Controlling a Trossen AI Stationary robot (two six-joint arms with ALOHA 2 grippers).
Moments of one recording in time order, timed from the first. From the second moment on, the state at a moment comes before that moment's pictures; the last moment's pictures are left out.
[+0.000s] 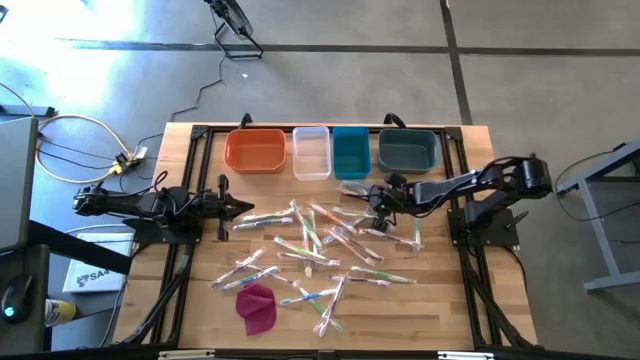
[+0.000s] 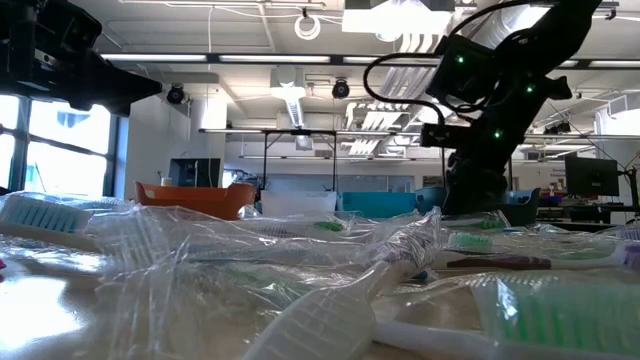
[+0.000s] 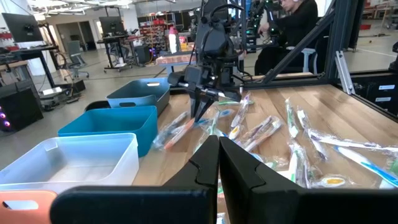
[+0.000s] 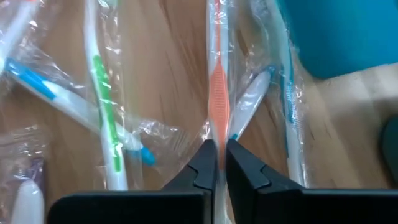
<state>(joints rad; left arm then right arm) -0.12 0.04 0.02 0.03 -0.23 0.10 -0.09 1.49 0.61 -0.16 0.31 0.18</state>
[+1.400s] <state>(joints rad) -0.12 0.04 0.02 0.09 -0.40 -0.11 -0.07 1.18 0.61 0.21 0.25 -0.03</state>
